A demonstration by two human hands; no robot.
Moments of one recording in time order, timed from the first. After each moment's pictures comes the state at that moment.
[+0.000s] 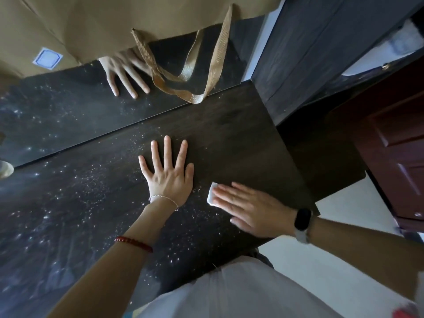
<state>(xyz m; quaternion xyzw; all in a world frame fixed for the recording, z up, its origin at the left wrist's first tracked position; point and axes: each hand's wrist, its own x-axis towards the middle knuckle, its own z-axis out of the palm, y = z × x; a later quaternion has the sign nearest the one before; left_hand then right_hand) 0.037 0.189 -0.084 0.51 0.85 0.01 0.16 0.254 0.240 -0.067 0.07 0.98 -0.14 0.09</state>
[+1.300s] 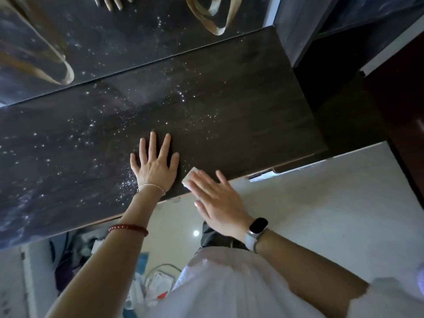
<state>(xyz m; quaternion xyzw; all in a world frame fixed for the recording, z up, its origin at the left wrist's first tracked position) 0.061 0.024 -0.067 0.38 0.90 0.01 0.20 0.238 0.047 -0.080 0.22 0.96 -0.17 -0.05</state>
